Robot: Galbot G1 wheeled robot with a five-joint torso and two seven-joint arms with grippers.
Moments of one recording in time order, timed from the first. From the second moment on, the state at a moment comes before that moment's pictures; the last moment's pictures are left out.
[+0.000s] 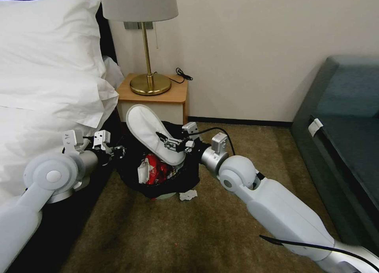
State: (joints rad) left arm 0.98 -0.70 -0.43 -2.08 -1.57 0.74 -0.62; right arm -0.60 1.08 -0.22 1.85 0.77 -0.29 0.01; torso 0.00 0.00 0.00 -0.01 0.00
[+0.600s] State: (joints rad) left arm 0.98 -0.72 -0.43 -2.08 -1.55 0.74 -0.61; right arm -0.55 1.01 -0.16 1.95 0.94 -0.42 0.04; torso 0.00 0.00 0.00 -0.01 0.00
